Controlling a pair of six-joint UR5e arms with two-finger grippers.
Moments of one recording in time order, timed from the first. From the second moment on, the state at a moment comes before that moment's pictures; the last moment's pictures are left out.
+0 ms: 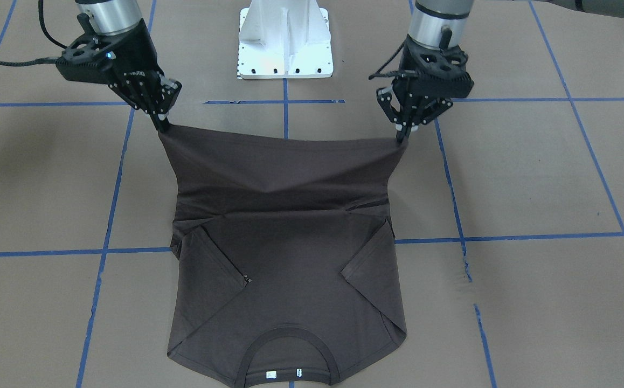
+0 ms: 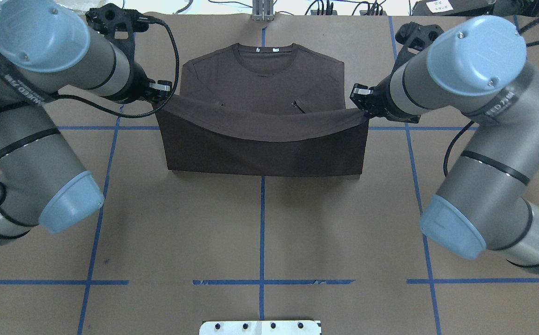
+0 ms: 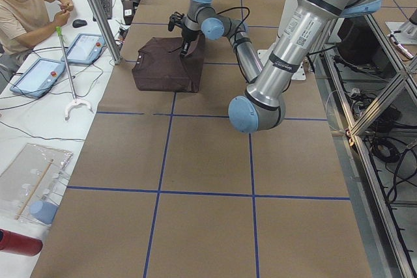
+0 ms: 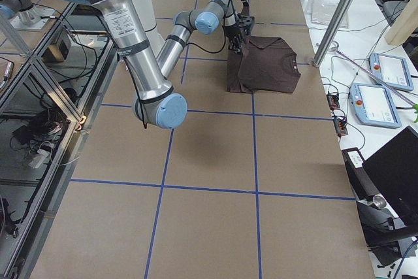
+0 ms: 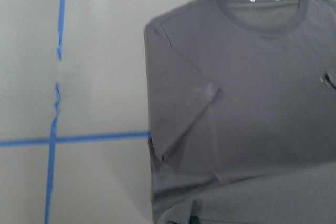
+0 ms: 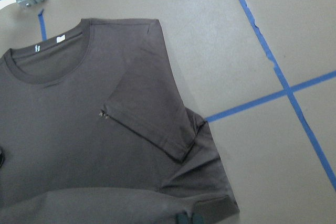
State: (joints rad) left arm -0.78 -2.16 -1.89 -1.53 -1.79 -1.00; right arm 0.75 -1.04 2.01 -1.72 1.76 1.42
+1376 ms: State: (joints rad) left arm -0.86 -2.41 -1.10 -2.05 -1.77 -0.94; right arm 0.85 -0.77 1.23 -1.29 1.76 1.35
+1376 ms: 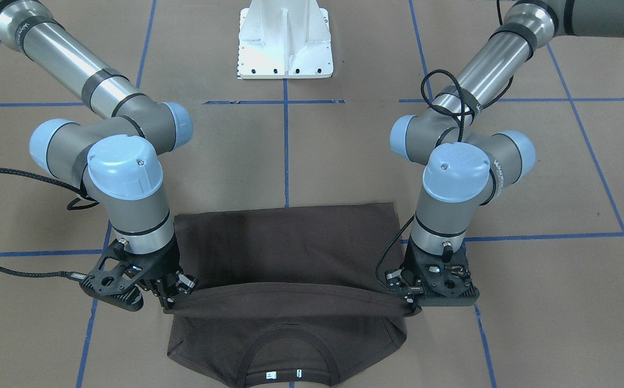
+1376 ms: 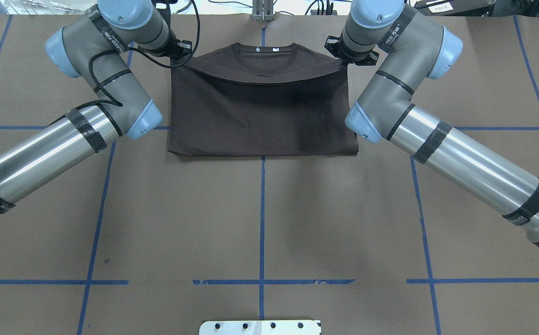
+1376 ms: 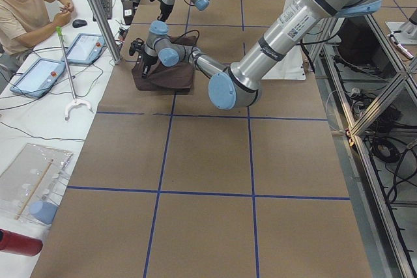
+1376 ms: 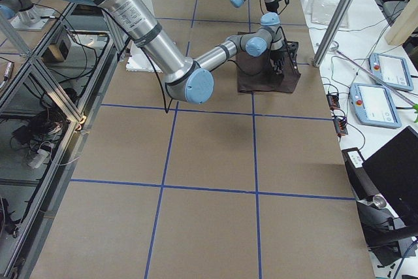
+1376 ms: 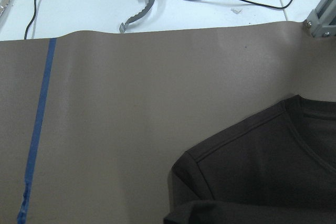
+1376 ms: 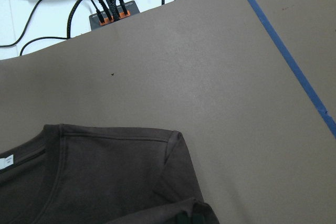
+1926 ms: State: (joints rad) left arm -0.85 -2.39 -1.09 -2.07 -1.75 -0.91; right arm 0.85 -0.77 1.22 -1.29 1.76 1.32
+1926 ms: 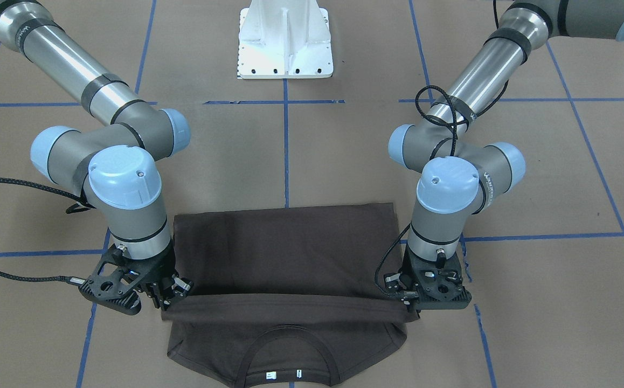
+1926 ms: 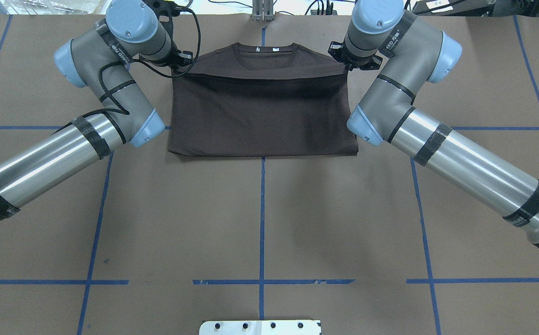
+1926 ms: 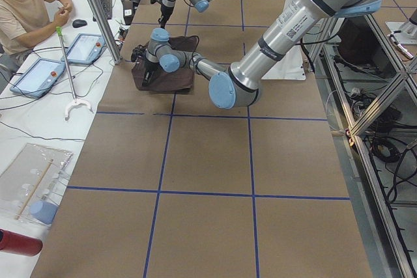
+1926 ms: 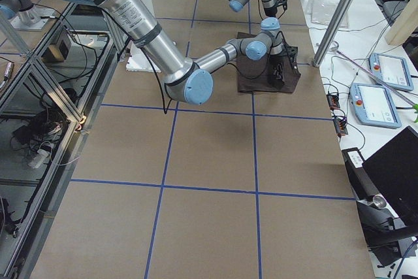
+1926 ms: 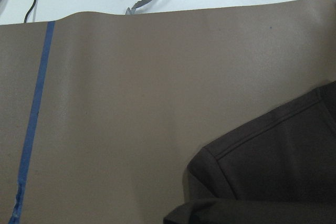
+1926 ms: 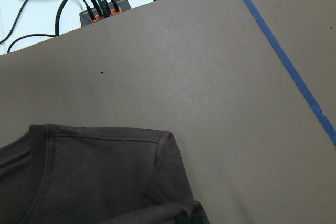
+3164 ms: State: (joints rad) left arm -0.65 -1.99 -1.58 -2.13 -1.76 -1.21; right arm 0.88 -0.84 1.35 -1.29 1.86 1.17
